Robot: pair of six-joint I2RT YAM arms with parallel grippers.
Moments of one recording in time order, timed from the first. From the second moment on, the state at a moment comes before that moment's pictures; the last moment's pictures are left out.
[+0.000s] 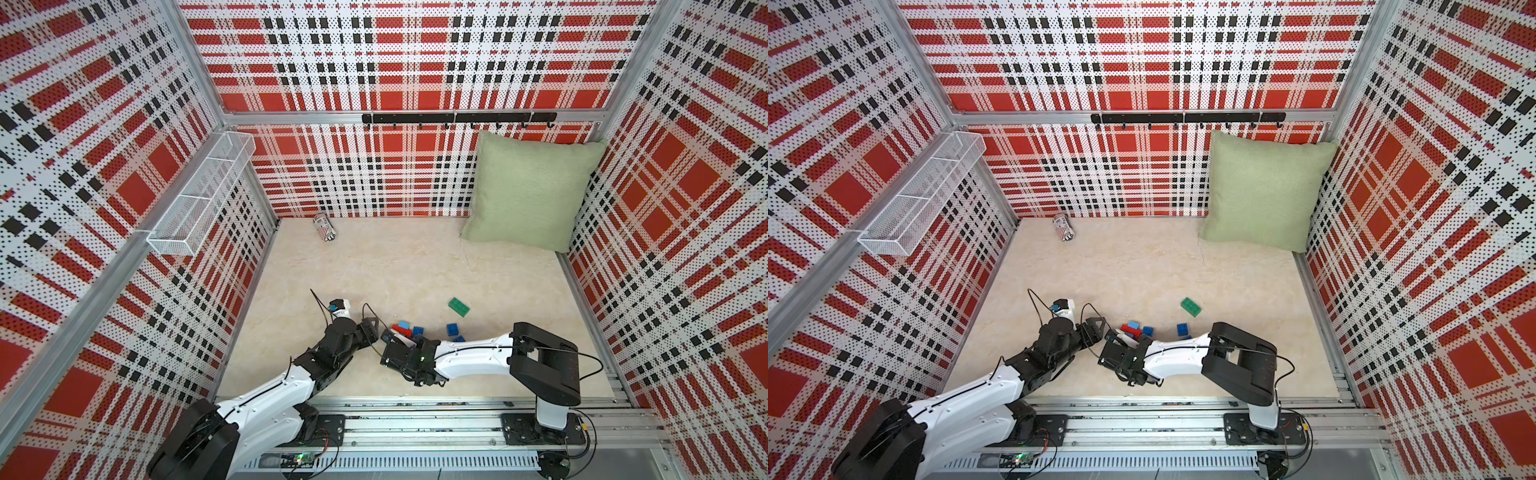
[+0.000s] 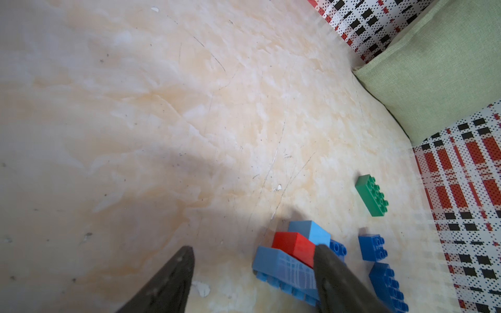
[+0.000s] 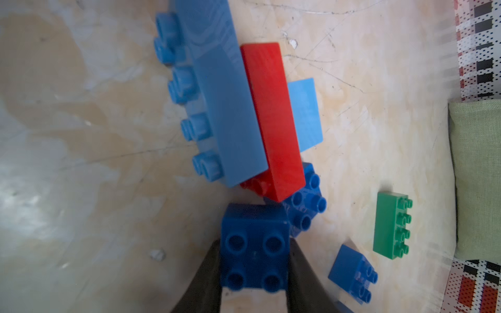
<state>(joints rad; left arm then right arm) -0.59 0.99 0.24 0.17 -0.15 -0.84 1.25 1.87 1.06 -0.45 0.66 0.14</state>
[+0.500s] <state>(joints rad) -0.54 0.99 0.24 0.16 -0.13 -0.83 1.25 1.90 1.09 -0.36 0.69 0.10</state>
